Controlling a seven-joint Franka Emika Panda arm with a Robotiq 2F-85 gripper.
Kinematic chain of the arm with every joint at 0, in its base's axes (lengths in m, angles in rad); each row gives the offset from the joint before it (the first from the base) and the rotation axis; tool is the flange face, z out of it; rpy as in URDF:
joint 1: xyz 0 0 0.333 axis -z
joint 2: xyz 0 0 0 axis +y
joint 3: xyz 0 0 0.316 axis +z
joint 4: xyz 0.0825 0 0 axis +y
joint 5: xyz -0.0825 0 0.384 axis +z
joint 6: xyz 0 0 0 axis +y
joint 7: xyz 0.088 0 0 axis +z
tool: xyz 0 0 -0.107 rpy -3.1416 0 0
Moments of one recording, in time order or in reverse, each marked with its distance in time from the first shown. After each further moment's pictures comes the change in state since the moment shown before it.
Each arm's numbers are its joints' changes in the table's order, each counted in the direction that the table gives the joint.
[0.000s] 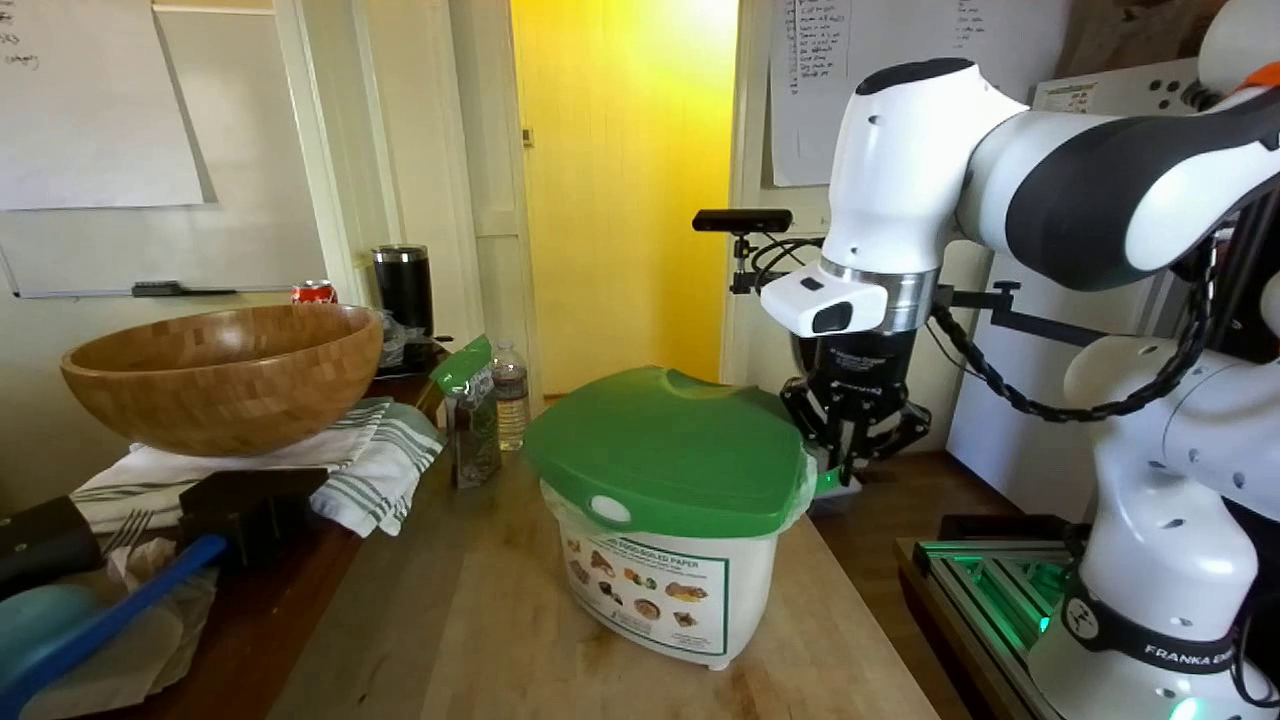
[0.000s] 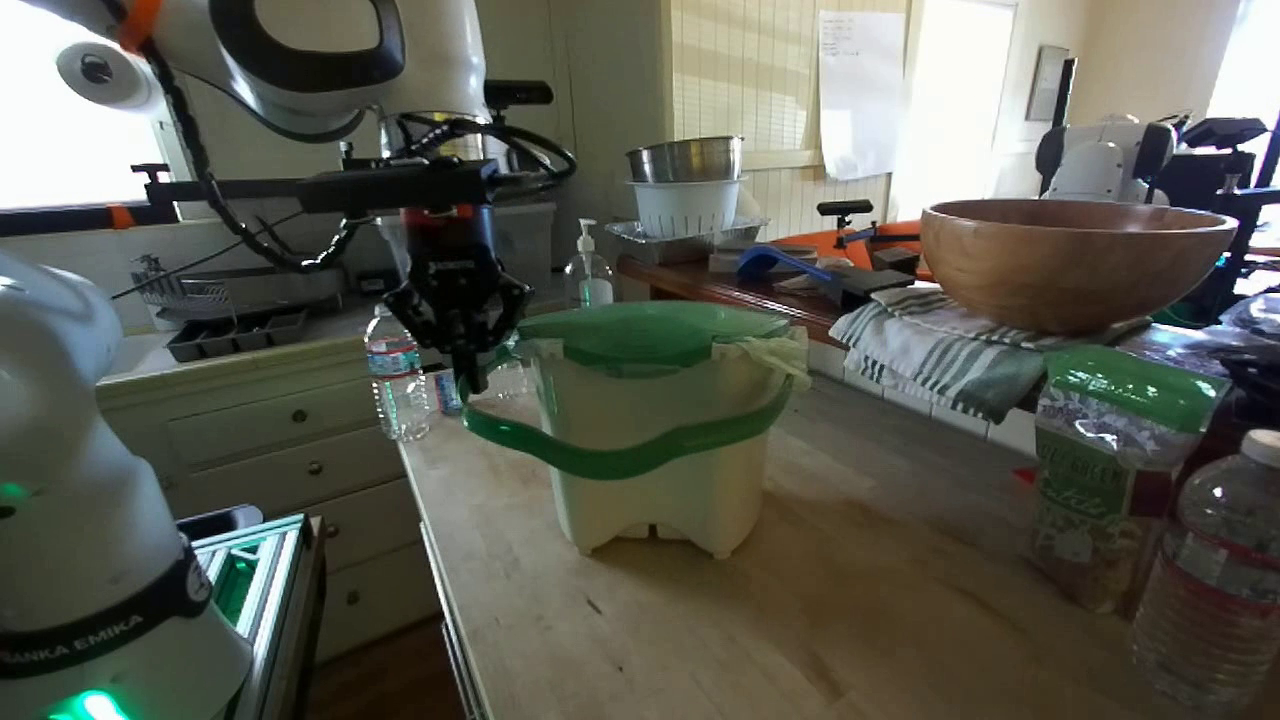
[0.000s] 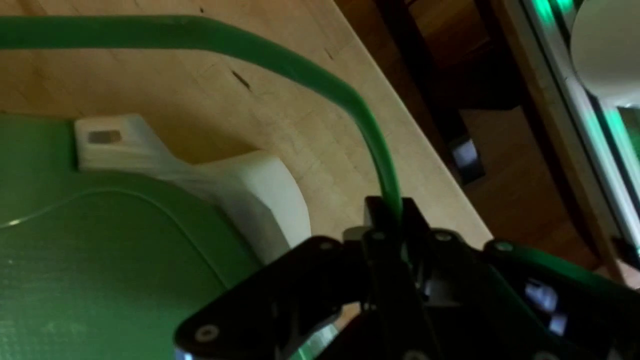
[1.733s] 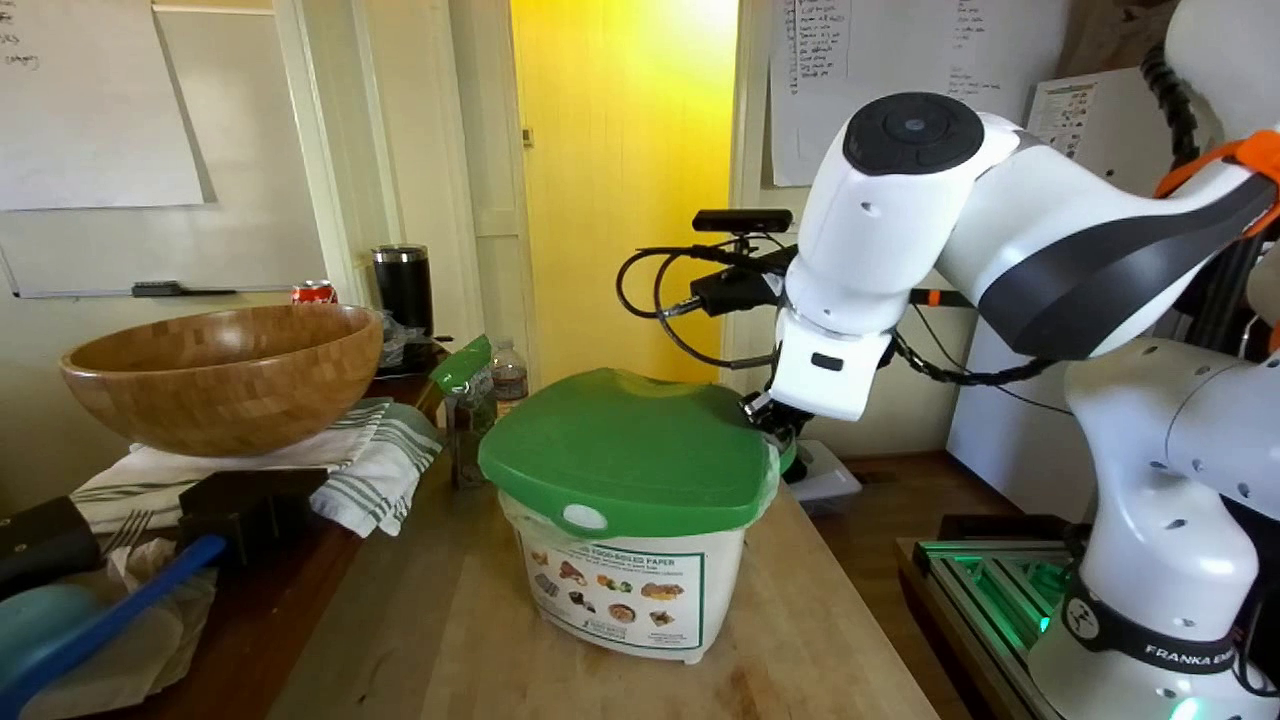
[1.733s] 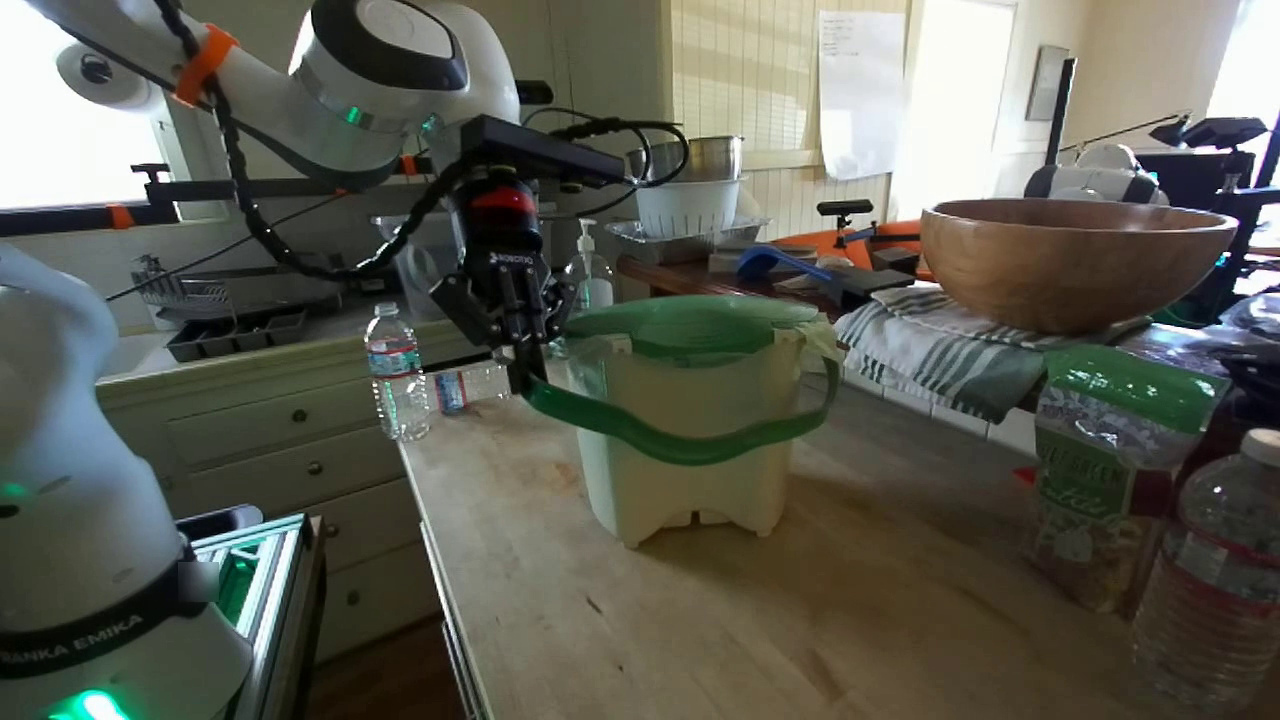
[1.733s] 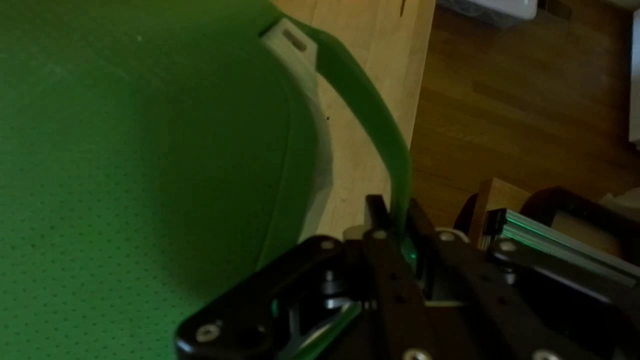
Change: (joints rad) arm -0.031 0.188 0.075 -0.089 -0.411 0.033 0.665
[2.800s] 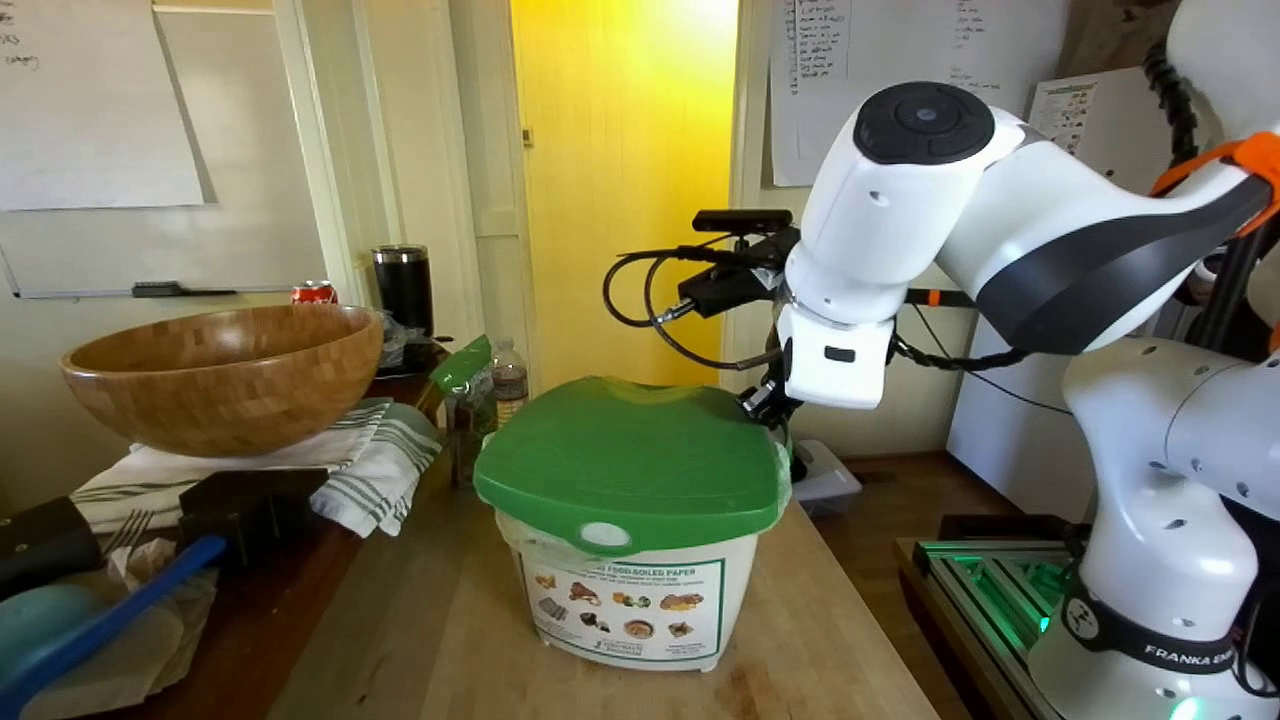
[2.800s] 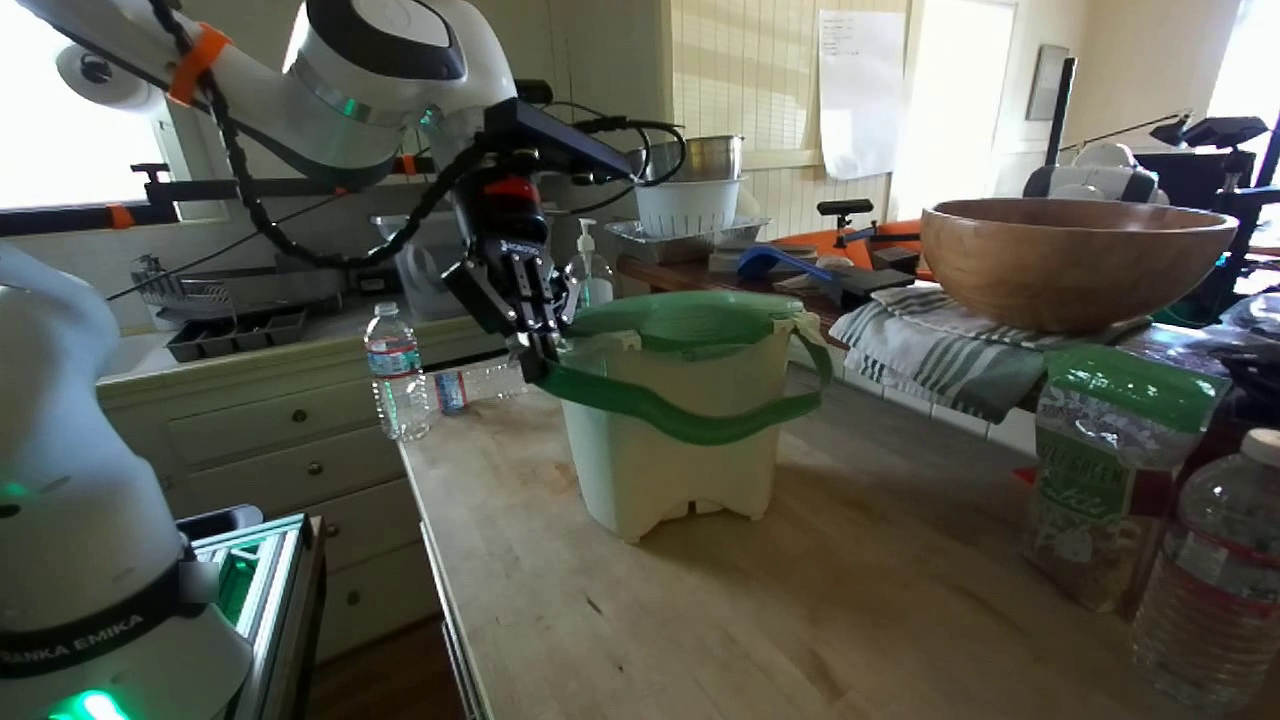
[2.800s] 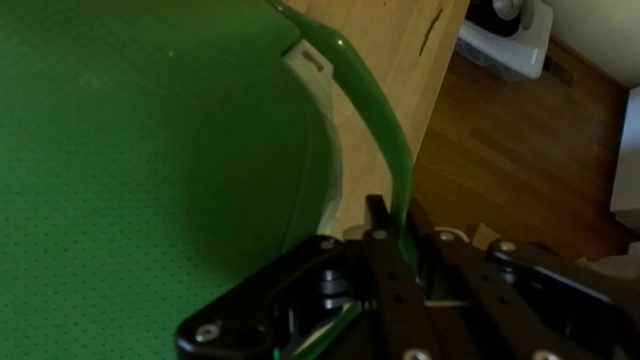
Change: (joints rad) arm 0.002 -0.019 -0.009 0.000 -0.046 -0.022 0.182
